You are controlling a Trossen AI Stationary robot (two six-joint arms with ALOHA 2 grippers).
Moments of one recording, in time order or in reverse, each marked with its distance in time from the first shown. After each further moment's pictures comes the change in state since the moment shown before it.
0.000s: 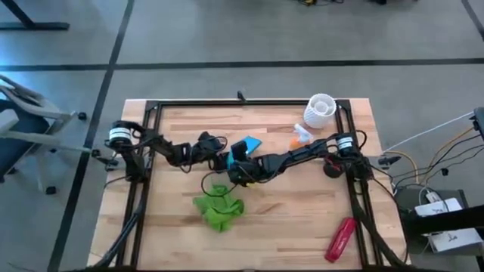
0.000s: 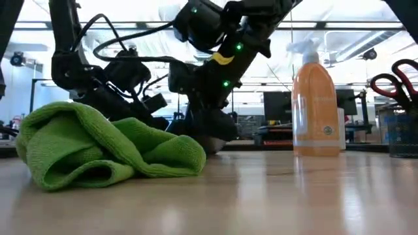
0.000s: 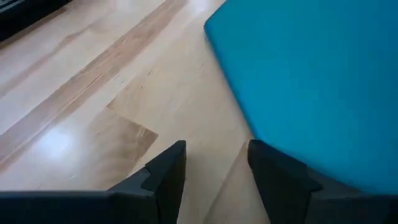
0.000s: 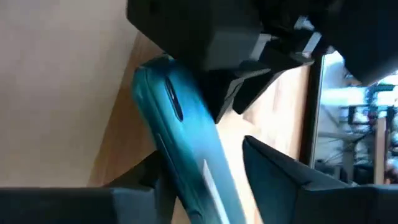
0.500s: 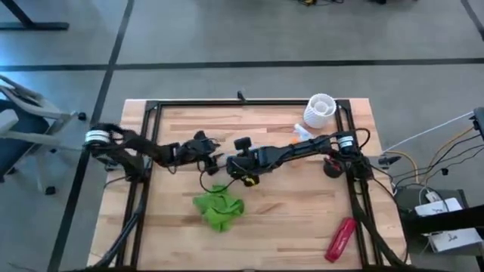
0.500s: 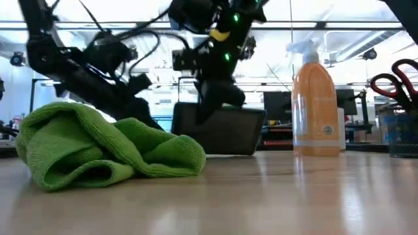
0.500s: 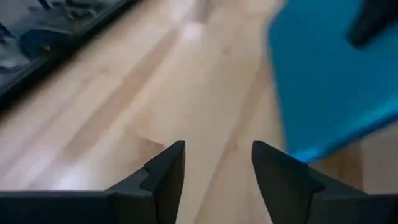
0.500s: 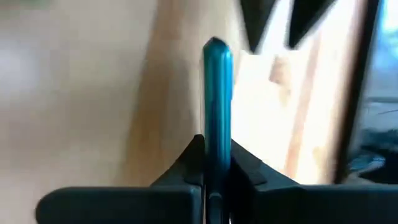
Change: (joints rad) left arm -0.007 -0.351 -0.138 -0.062 0.006 0.119; right arm -0.010 -0.006 0.263 -0.521 -0.205 0.265
